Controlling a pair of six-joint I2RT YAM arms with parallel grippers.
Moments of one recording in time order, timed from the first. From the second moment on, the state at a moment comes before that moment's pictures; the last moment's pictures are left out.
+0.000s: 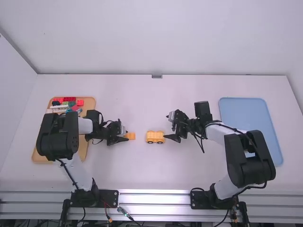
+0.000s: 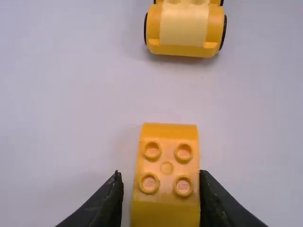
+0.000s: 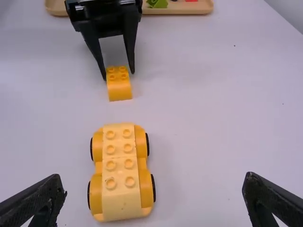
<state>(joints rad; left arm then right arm) 0.16 1.93 0.75 -0.24 0.95 1.52 0.20 1.69 0.73 0.00 -0.97 -0.97</state>
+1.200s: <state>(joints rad) 0.14 1.93 1.06 -0.56 0.97 1.07 0.22 1.73 0.55 0.34 -0.94 -0.89</state>
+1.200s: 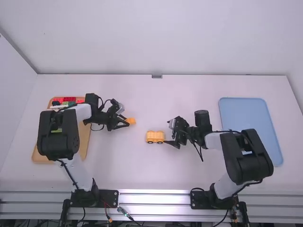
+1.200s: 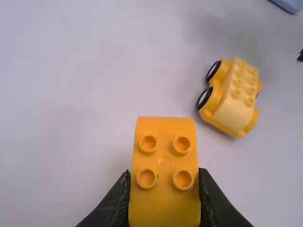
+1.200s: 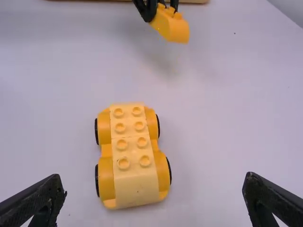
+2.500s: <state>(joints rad) -0.08 1.72 0.80 -0.22 1.00 1.16 0.29 2.19 0.74 0.52 -1.11 -0.87</state>
